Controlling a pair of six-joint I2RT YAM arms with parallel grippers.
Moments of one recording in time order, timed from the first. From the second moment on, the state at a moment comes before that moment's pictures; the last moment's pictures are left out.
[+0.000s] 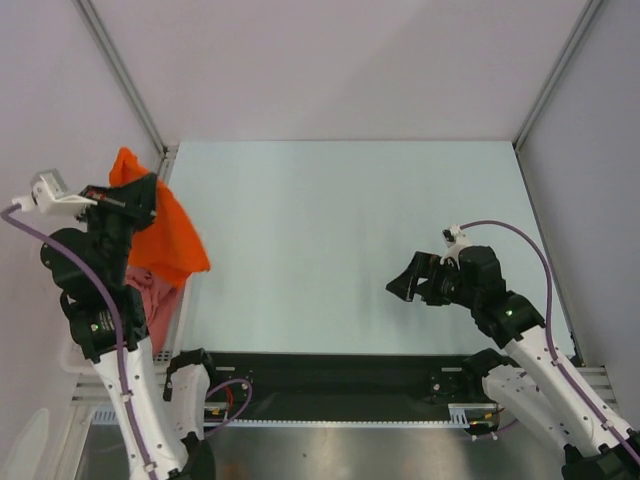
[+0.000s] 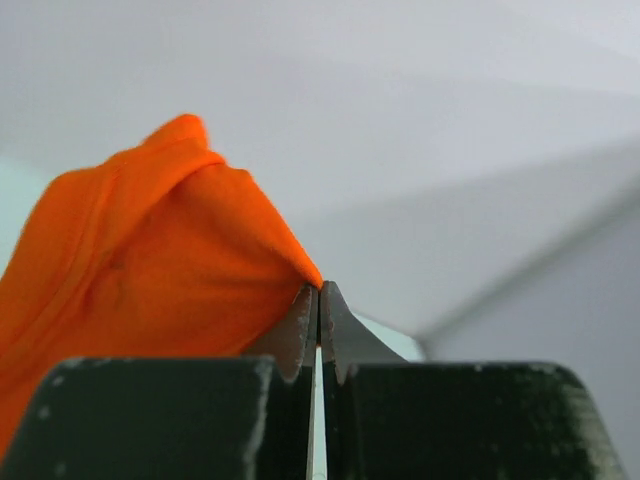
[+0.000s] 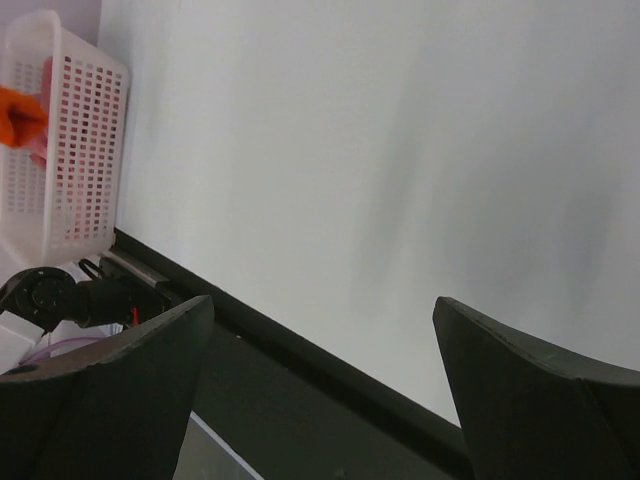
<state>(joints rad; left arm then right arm) 0.39 0.67 1.16 -0.40 0.30 -0.75 0.44 0.66 0.60 -0.52 -0.30 0.62</state>
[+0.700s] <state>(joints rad) -0.54 1.20 0.94 -0.23 0.41 -0.57 0.42 0.85 0.75 -0.61 -0.14 0.57</state>
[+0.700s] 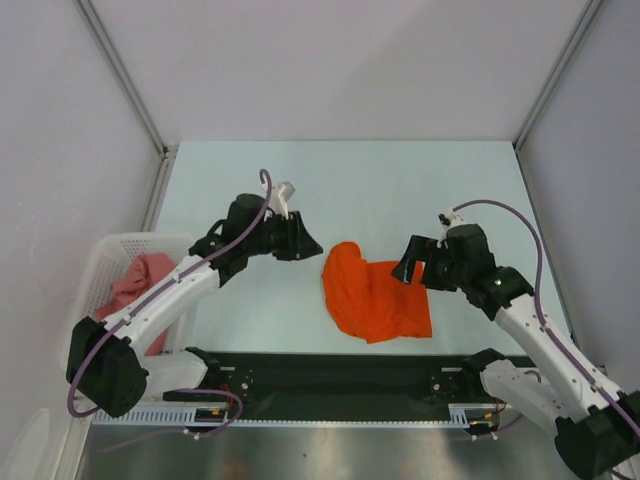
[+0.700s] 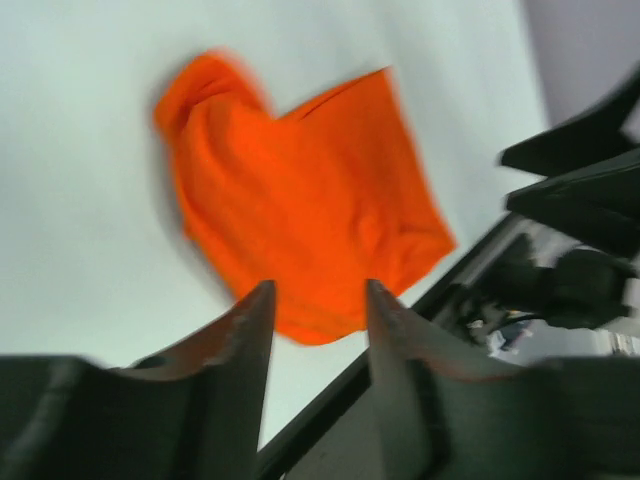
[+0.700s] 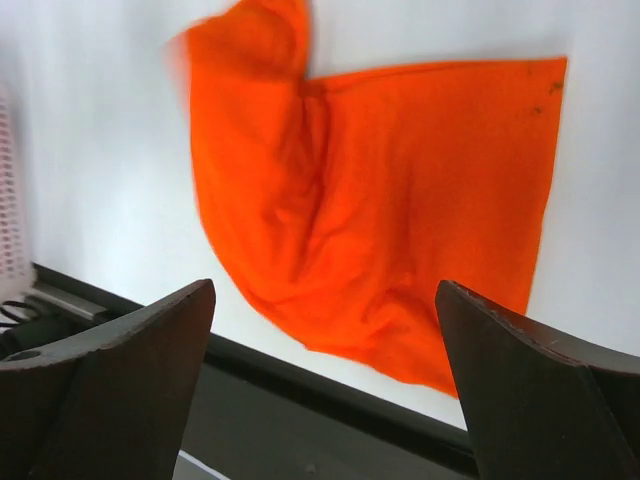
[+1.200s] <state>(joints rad) -0.54 1.46 1.09 -0.43 0.28 -0.46 0.38 1.52 1.23 -0.61 -0.31 0.46</state>
